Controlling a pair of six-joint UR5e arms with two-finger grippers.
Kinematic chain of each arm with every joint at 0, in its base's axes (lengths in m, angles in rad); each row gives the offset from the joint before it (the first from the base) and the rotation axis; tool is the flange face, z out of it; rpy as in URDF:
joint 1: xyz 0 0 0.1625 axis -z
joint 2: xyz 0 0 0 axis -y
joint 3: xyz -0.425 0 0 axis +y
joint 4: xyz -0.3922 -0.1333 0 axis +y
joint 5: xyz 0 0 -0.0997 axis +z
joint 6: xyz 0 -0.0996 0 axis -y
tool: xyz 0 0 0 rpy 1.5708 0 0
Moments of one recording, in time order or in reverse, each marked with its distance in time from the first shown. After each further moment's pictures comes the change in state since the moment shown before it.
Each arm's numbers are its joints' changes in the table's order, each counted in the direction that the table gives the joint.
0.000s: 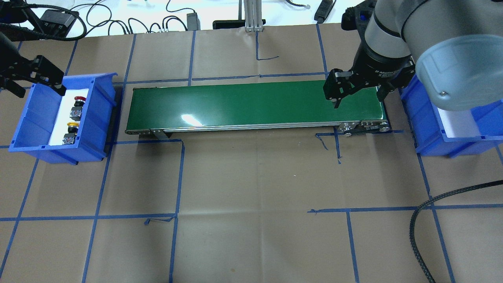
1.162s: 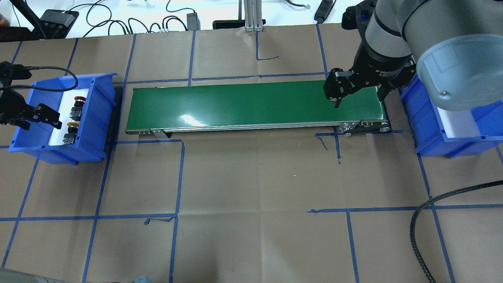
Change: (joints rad) left arm -0.154 -0.198 0.239 -0.466 0.017 0.165; right arm 0.000 -0.001 0.004 0.000 0.000 0.000
